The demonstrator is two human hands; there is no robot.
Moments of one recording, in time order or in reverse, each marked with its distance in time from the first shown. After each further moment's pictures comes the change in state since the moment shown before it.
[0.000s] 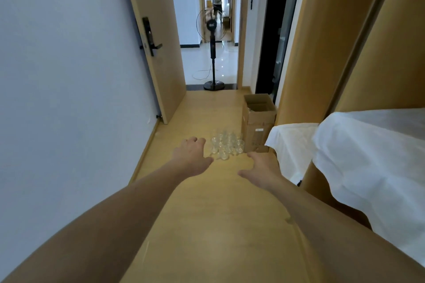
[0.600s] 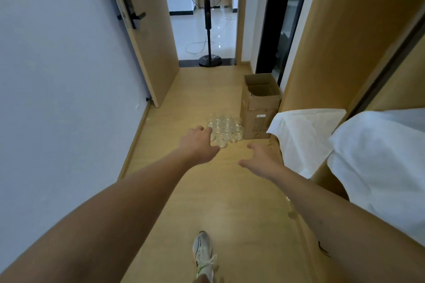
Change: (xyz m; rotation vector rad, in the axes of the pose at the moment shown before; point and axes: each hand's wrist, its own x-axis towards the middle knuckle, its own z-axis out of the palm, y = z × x) left_hand 0.198 0.003 0.028 -0.003 -0.067 0.029; right_hand 0.179 0.016 0.012 0.030 -0.136 0.114
